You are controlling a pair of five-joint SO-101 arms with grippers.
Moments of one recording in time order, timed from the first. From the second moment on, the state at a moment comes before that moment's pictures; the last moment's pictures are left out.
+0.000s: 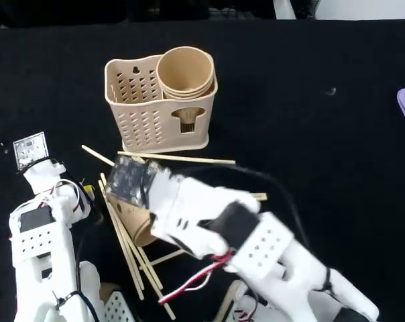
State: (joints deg) left arm -24.8 -56.3 73.1 49.5 -0.1; right arm -50.3 -45.8 45.4 66.2 21.9
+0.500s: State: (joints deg) left arm -24.8 -56.3 73.1 49.5 2.2; right arm -51.9 -46.4 66.4 41.3 28.6
